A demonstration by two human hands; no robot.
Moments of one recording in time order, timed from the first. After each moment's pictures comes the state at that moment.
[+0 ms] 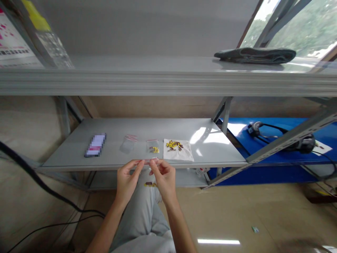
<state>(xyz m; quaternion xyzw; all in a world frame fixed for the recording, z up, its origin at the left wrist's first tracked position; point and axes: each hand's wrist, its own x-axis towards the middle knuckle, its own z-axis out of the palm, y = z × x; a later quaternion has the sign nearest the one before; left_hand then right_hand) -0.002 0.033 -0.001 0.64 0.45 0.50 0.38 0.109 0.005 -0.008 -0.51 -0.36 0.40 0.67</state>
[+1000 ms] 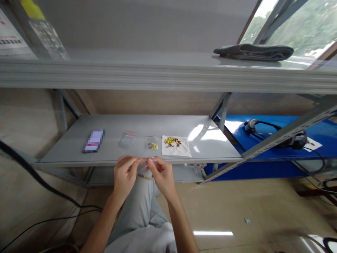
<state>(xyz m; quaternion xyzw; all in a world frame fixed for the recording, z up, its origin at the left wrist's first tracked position) -0.011 0.030 0.002 0.77 0.41 0.47 0.16 0.112 -0.005 -0.011 -0.48 -0.46 0.41 0.62</state>
